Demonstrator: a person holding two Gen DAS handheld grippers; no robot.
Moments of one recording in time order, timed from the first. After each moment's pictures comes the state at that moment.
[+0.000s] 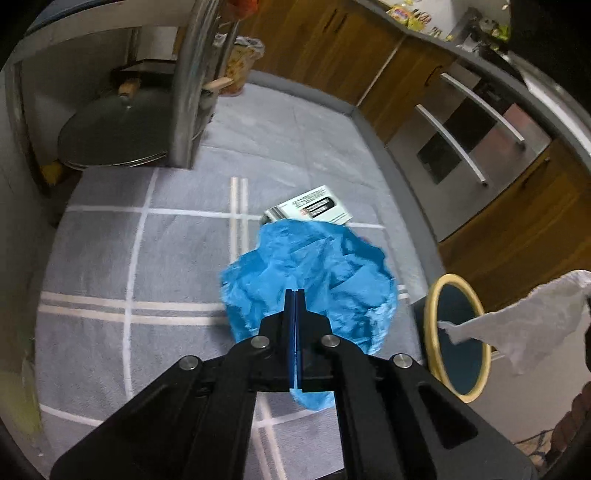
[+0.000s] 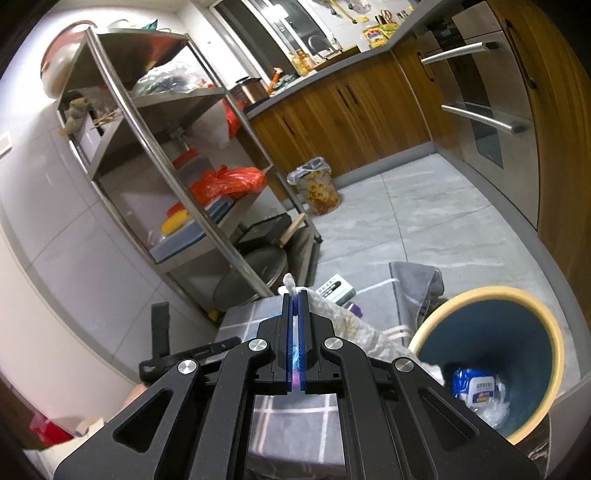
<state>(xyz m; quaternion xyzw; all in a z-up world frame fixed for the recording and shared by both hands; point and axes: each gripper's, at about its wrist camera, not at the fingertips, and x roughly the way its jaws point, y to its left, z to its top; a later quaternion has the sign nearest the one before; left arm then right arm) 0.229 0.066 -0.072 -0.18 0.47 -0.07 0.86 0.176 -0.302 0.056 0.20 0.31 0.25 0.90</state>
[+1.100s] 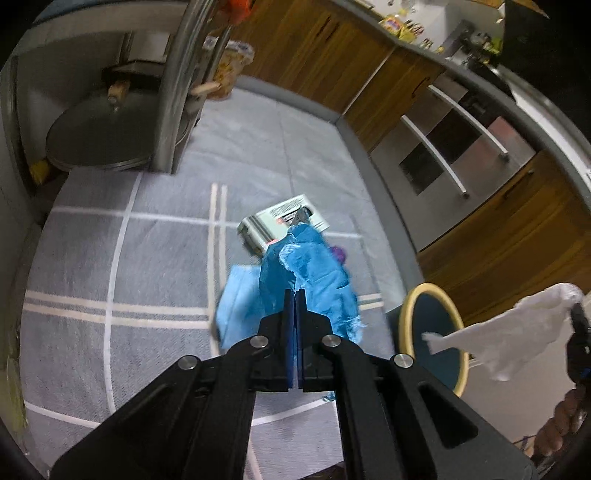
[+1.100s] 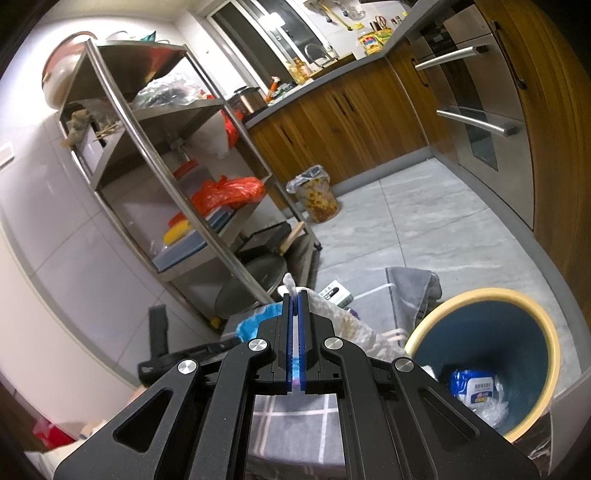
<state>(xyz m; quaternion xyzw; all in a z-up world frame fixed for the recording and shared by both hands) 0.221 0.065 -0.056 -0.21 0.43 -0.11 0.87 0.167 -0.314 0.059 0.21 0.29 0.25 0.90</state>
